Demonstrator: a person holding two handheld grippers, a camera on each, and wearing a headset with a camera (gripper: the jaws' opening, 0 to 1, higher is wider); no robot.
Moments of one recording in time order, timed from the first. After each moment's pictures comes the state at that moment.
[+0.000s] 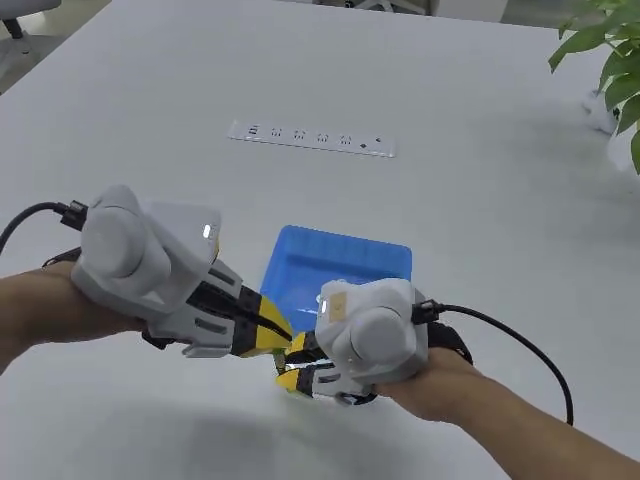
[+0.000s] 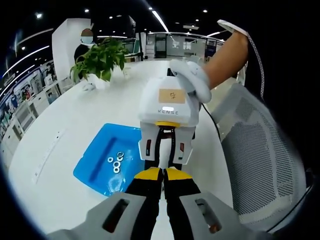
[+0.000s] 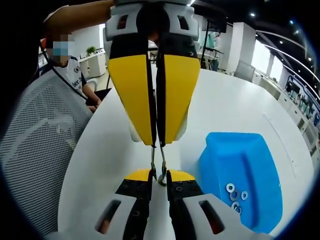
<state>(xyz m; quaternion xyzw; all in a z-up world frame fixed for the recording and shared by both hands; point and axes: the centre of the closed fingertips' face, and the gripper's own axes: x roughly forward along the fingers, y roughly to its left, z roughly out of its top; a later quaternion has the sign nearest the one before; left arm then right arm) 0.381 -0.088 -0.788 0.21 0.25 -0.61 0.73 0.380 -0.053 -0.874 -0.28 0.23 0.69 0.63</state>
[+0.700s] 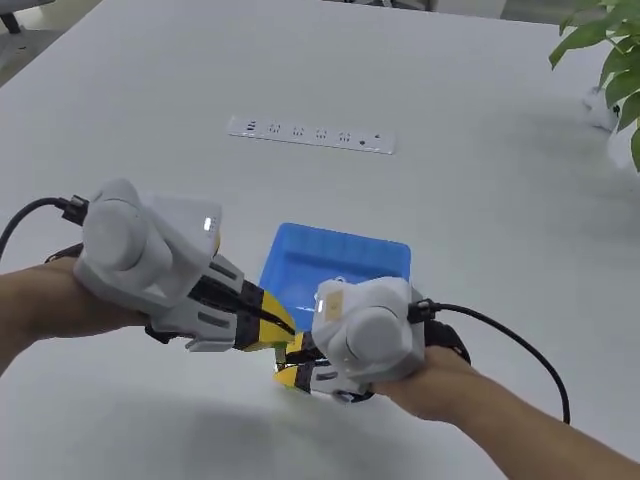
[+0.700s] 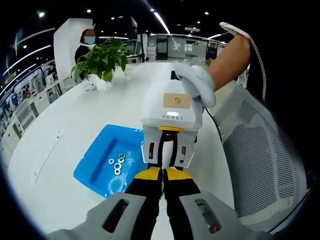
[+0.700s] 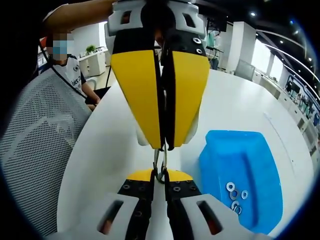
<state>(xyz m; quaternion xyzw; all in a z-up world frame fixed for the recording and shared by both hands) 0.386 -0.091 -0.787 0.20 0.25 -0.60 0.73 0.381 -0.054 -0.877 -0.28 0.23 0.68 0.63</state>
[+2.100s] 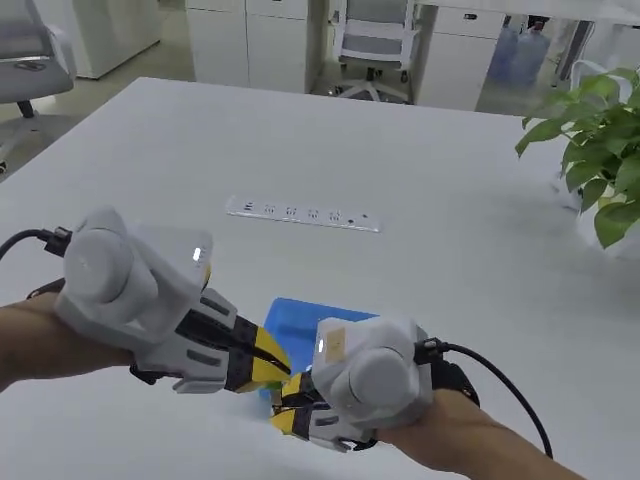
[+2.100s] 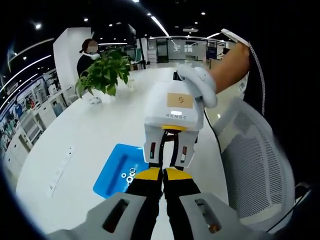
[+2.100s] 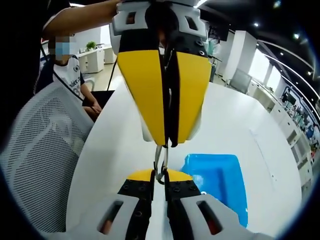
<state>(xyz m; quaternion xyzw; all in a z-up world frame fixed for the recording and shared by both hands) 0.389 -0.095 -0.724 0.22 0.22 -0.60 0.74 0.390 -0.057 -0.813 -0.31 0.20 0.67 0.64</state>
